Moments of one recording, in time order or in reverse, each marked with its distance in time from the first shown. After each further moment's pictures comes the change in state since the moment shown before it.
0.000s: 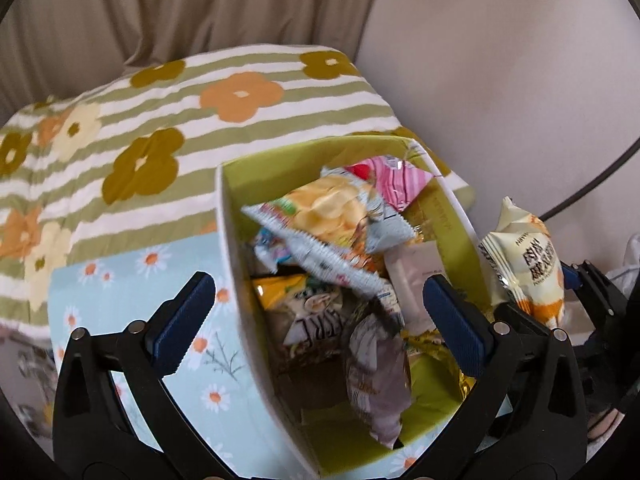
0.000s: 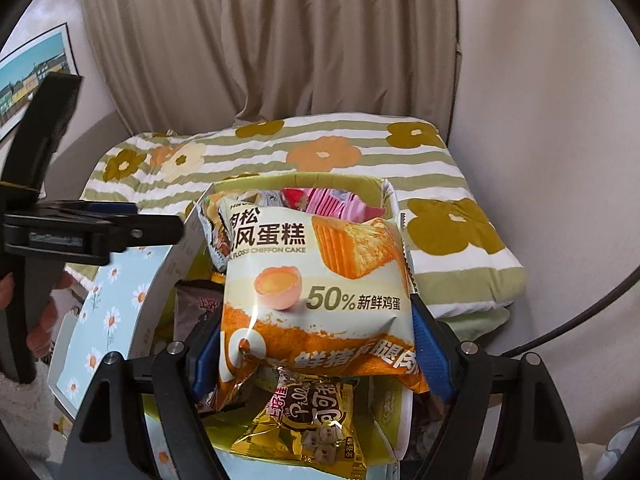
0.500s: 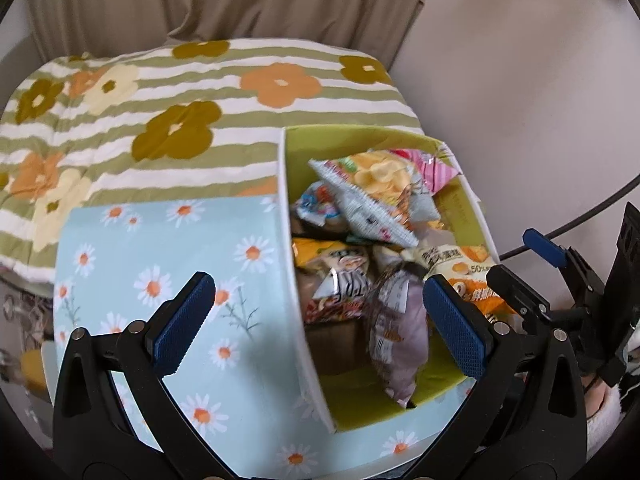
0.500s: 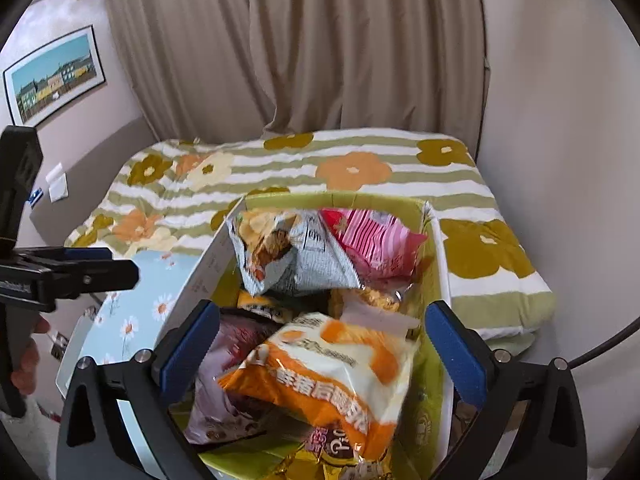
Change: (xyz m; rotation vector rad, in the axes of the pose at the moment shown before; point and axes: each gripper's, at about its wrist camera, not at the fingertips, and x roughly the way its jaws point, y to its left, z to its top) left arm -0.033 0.038 -0.043 -0.154 -0.012 0.033; right arm 0.014 0.012 0.005 -0.024 -0.040 0.085
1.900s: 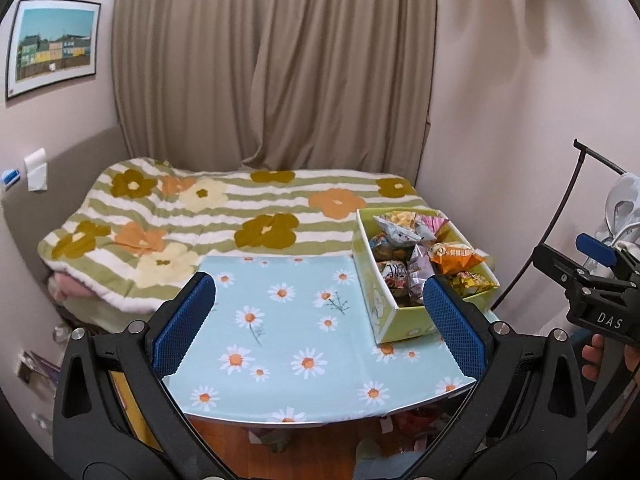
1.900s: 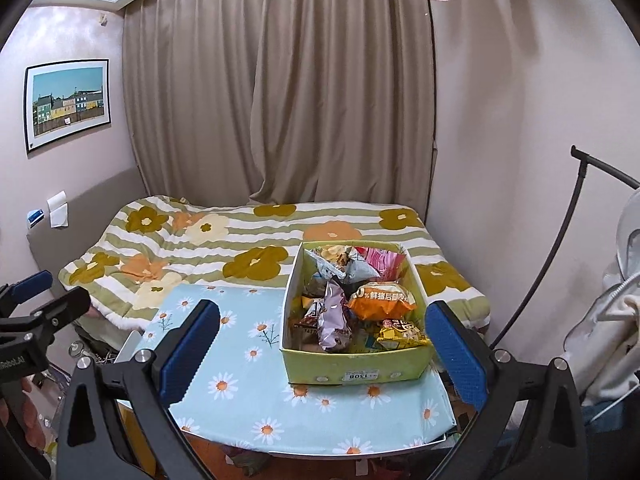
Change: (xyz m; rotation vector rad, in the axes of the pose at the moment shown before) left arm -0.277 0.046 -0.214 0.066 -0.537 0.169; right arm -0.225 0.171 -0.092 0.010 -0.315 -0.209
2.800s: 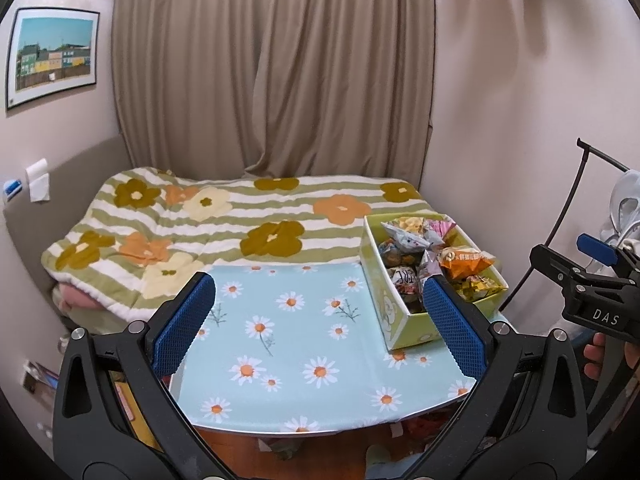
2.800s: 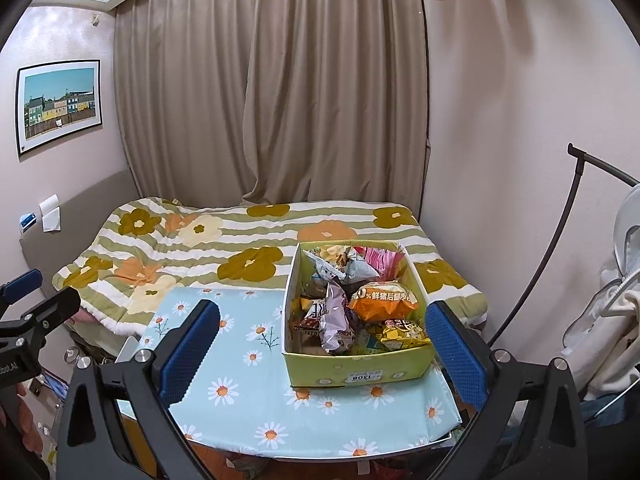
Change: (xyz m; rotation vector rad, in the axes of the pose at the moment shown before) left arm 0.010 0.004 0.002 0.021 -0.024 0.017; right arm 0.007 0.008 -0.001 0.010 0.006 -0.026
